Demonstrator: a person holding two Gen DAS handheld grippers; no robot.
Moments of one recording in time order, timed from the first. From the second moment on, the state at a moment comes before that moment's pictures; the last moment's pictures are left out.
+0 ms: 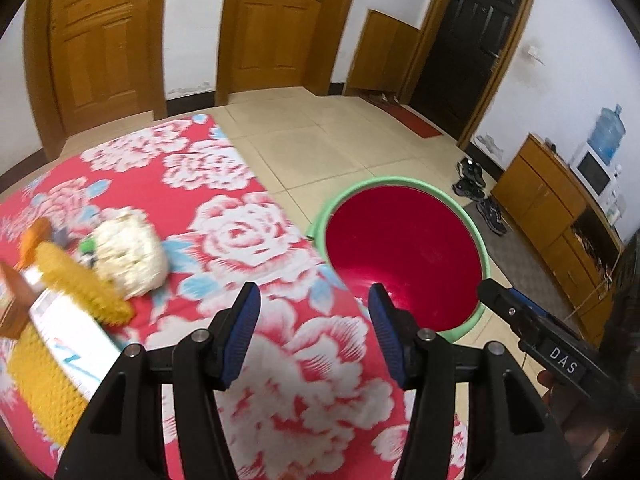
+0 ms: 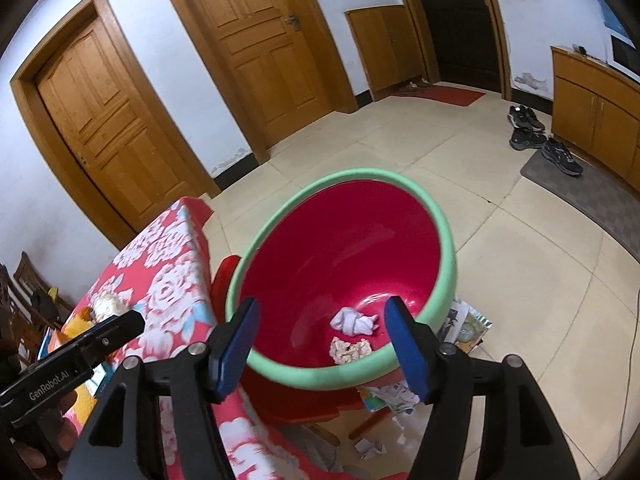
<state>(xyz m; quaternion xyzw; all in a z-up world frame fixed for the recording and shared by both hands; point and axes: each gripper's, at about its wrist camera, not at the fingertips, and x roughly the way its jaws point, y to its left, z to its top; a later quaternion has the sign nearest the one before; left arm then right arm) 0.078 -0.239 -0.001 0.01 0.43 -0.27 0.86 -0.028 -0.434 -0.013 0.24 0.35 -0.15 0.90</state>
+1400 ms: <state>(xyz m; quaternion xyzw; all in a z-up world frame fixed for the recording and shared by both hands) 0.063 -0.023 -0.025 -0.11 0.45 -0.06 0.89 -0.007 -0.310 -0.003 0.18 0.39 -0.02 0.91</state>
